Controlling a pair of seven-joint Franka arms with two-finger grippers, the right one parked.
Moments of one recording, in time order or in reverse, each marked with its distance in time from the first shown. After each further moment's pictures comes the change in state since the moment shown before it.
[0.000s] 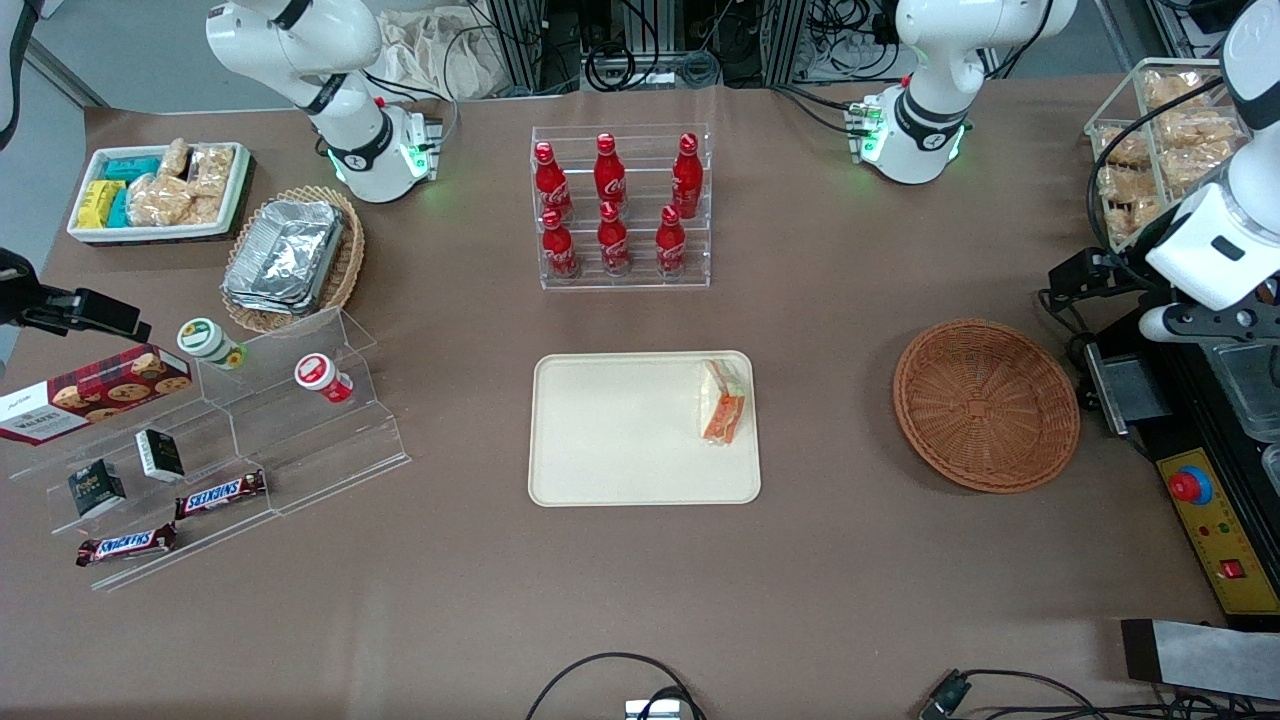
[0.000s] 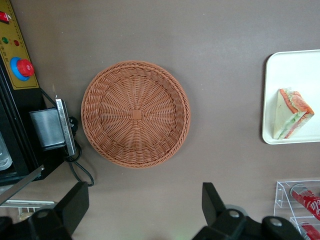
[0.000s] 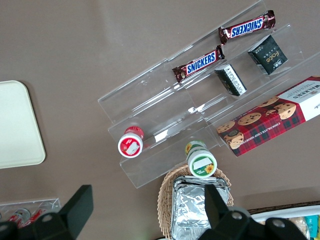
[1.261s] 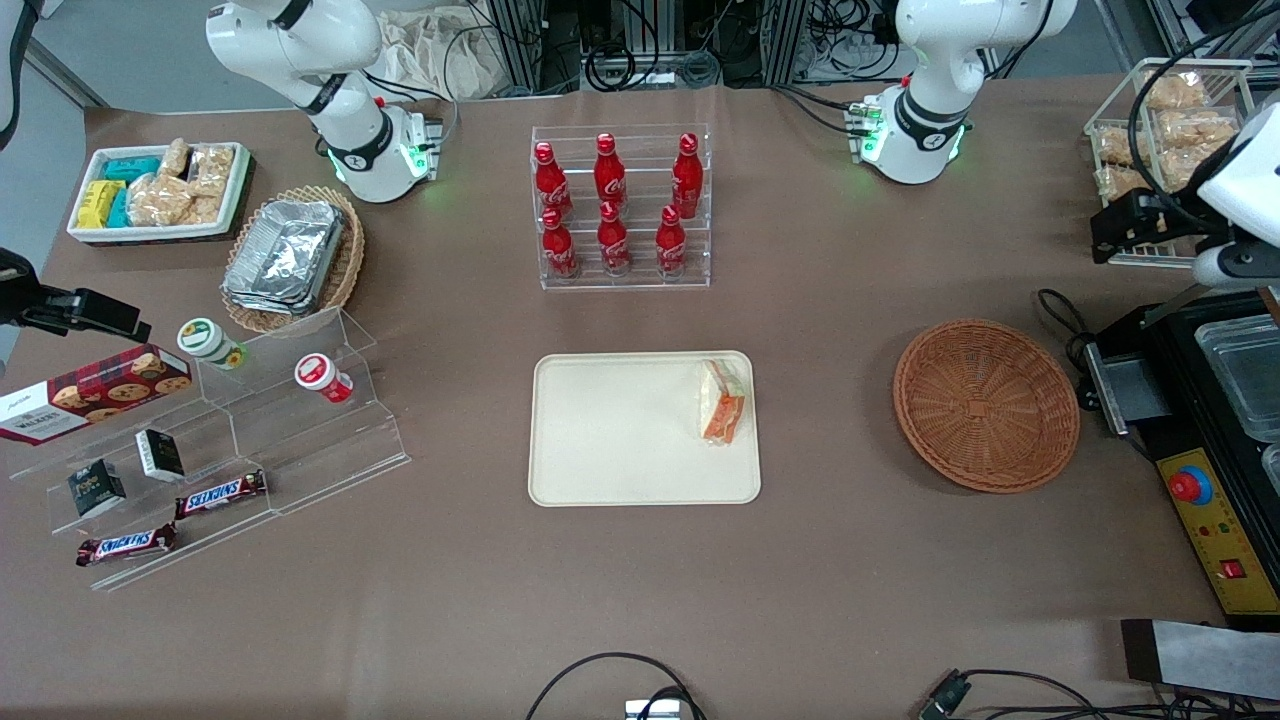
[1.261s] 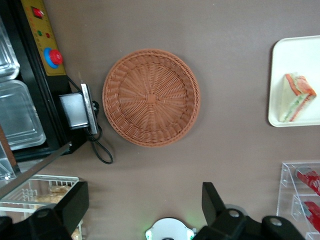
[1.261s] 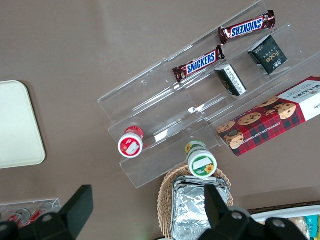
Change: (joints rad) arm 0.001 0.005 -0.019 0.191 0.052 -0.221 0.000
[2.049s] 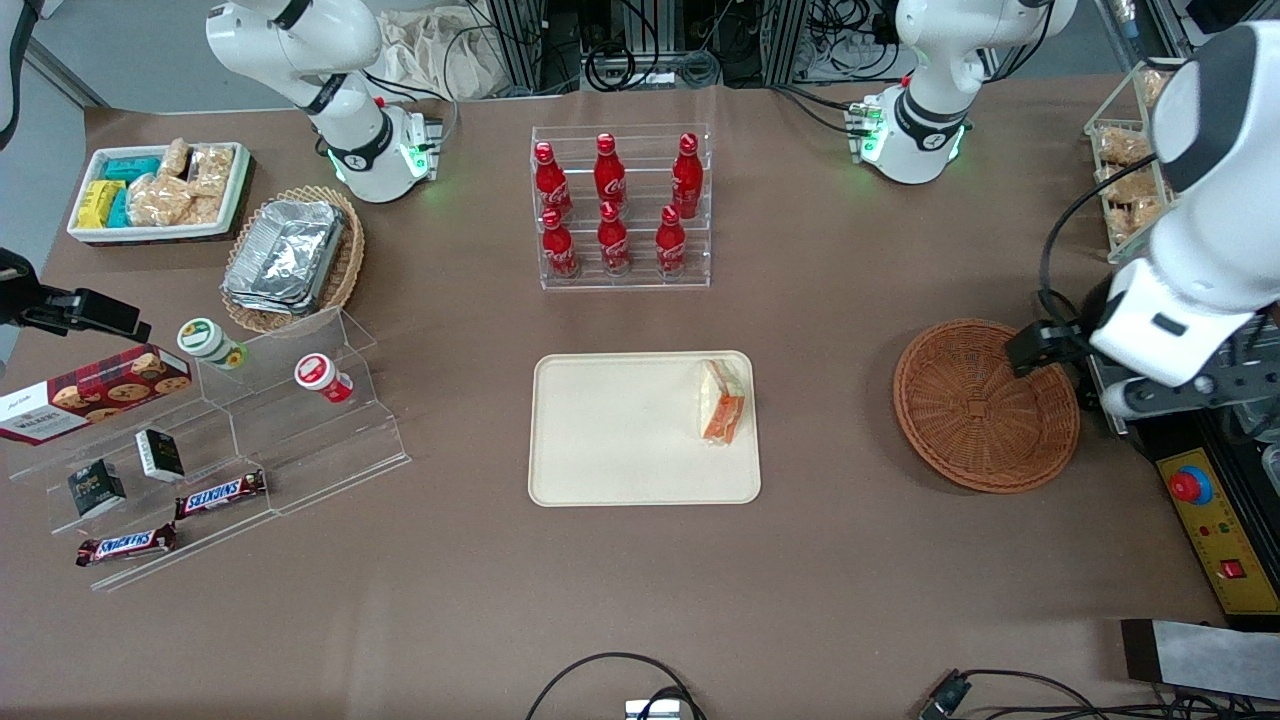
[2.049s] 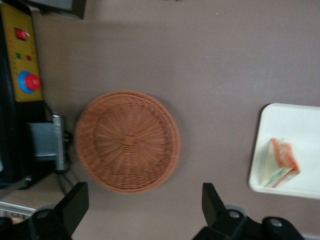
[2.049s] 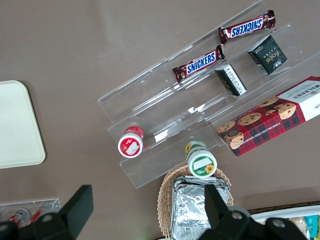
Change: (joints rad) arm 0.004 0.159 -0.080 0.018 0.051 0.222 -0.218
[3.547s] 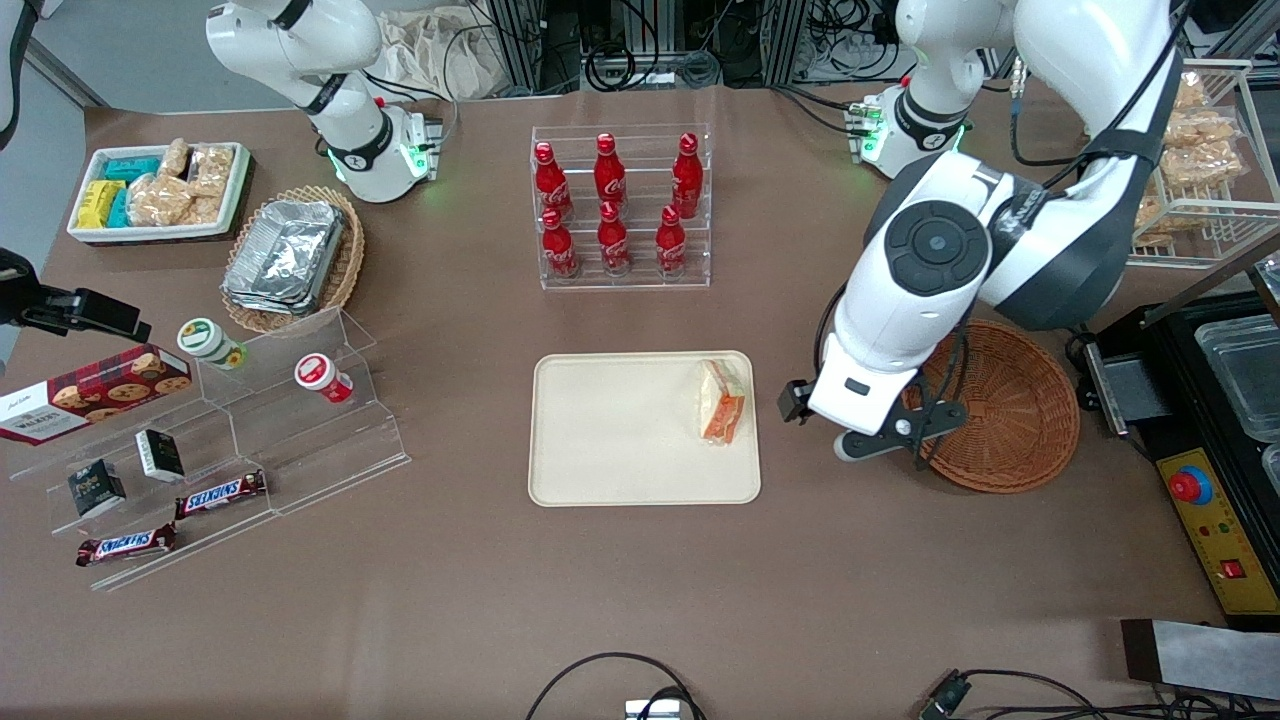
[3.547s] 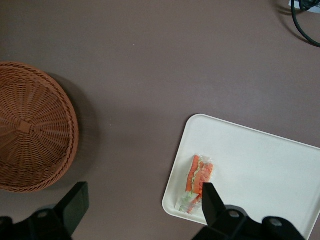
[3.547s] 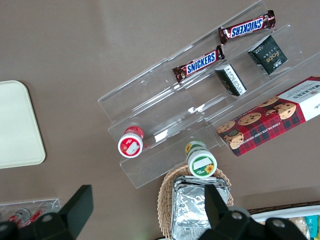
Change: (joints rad) arm -0.001 0.292 -0.456 0.047 0.231 0.164 -0.679
